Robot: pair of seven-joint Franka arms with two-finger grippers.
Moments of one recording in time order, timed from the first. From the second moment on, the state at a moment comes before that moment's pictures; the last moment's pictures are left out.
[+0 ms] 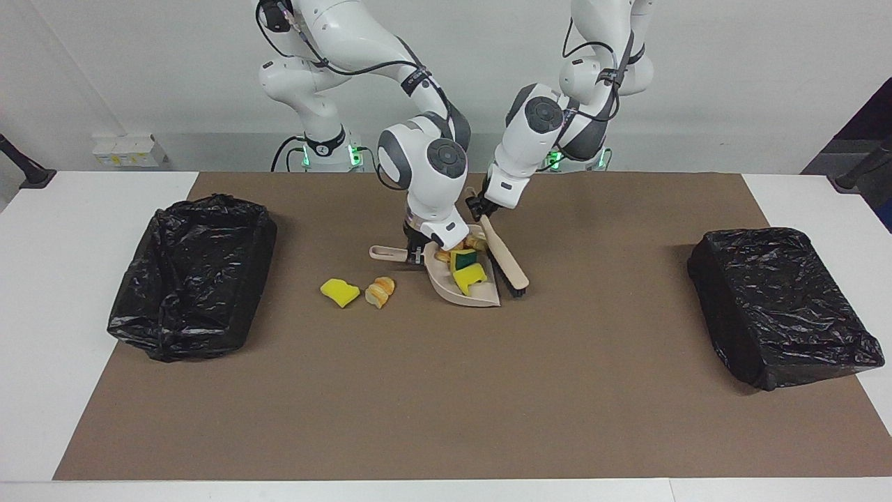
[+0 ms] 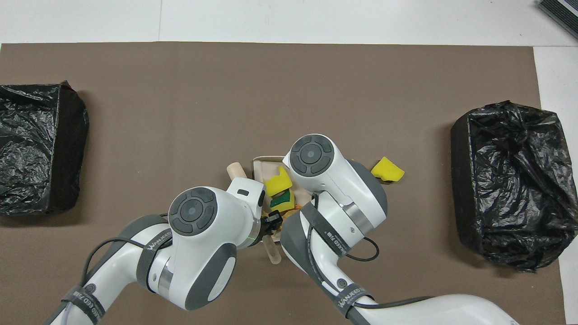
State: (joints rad) left arm 0.06 0.00 -0.75 -2.17 -0.34 2.18 -0.89; right arm 0.50 0.33 0.07 -1.80 -0.17 1.90 -0.94
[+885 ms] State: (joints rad) left arm 0.09 -0.19 -0.63 -2.20 -0.34 1.83 -0.45; right arm 0.42 0.32 0.07 -1.79 -0.05 1.92 -0.94
